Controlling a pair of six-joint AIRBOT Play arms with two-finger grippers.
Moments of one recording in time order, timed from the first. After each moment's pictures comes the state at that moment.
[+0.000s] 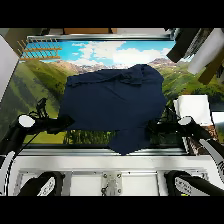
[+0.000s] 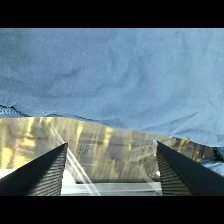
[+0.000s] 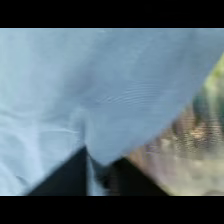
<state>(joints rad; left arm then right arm) 0.11 -0.96 0.59 1.03 -0.97 -1.58 -0.07 -1.25 0.52 -0.77 0.83 1.31</state>
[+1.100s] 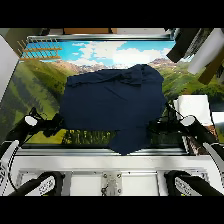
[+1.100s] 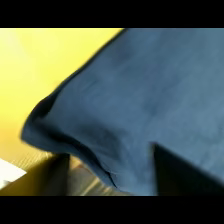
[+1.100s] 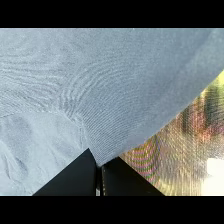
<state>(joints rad) 0.22 -1.21 0.58 1.13 -0.72 -1.89 -0.06 -1.14 0.53 -0.82 0.86 1.26</state>
